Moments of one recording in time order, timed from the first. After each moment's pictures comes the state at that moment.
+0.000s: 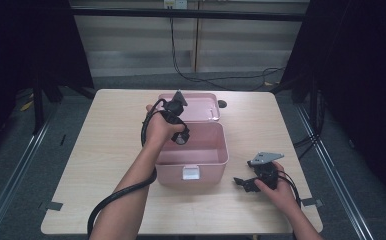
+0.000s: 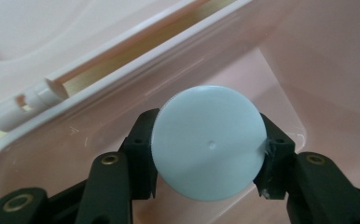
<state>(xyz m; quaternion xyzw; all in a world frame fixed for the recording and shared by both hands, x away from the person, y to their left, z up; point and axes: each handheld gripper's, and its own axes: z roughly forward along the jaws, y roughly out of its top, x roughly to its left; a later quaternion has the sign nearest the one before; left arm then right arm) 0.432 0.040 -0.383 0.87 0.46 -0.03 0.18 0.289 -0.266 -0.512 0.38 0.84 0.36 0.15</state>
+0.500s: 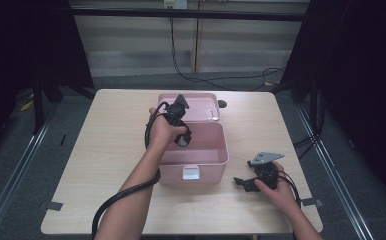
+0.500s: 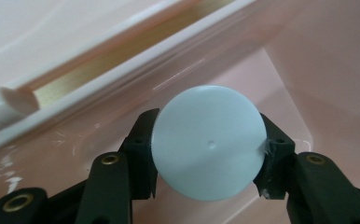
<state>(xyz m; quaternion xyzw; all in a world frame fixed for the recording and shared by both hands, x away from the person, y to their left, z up) 0.435 0.034 -0.398 0.86 0.47 -0.04 0.18 0.289 -0.266 -0.512 0.38 0.84 0.36 0.15</state>
